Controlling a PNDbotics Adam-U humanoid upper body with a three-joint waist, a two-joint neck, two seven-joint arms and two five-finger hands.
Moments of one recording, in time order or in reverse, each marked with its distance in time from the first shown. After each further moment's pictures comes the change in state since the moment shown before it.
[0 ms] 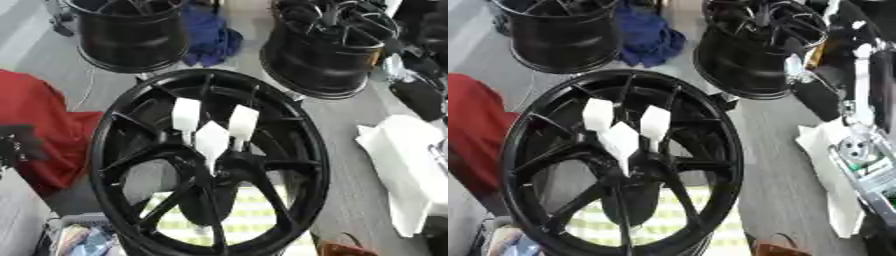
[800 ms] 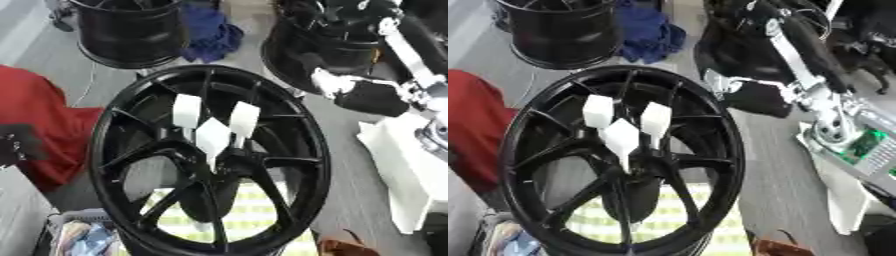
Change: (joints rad) left arm -0.004 0.003 -0.029 0.001 -0.005 -0.028 0.000; right arm -0.276 -0.146 0.370 -0.159 -0.225 0.212 0.226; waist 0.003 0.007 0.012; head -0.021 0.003
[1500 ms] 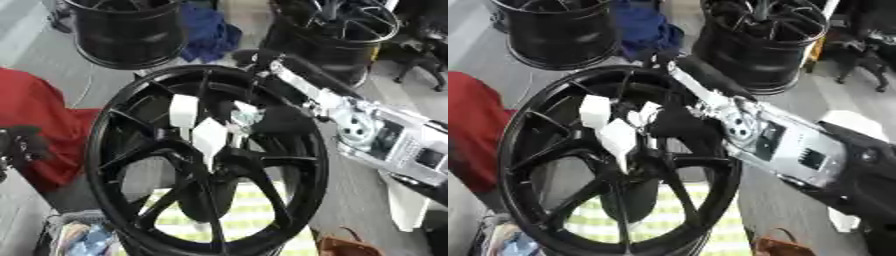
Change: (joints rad) left arm 0.008 0.000 0.000 0.022 -0.014 -0.036 0.000; right arm -0.197 0.234 0.157 0.190 -0.208 0.210 0.210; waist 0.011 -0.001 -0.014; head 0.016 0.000
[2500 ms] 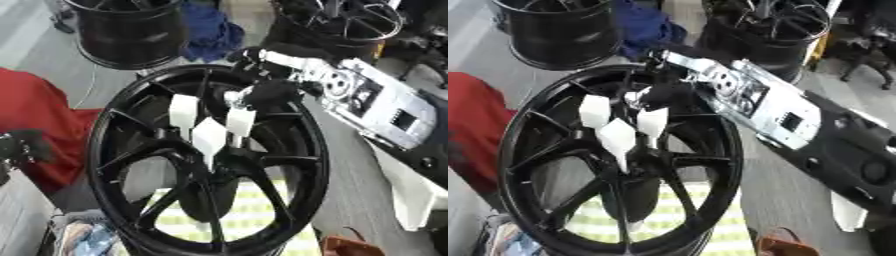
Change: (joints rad) left arm -0.001 0.000 -0.001 0.039 -0.012 -0.059 0.000; right arm -0.020 0.060 -0.127 0.187 0.133 -0.016 0.304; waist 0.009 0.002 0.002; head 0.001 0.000
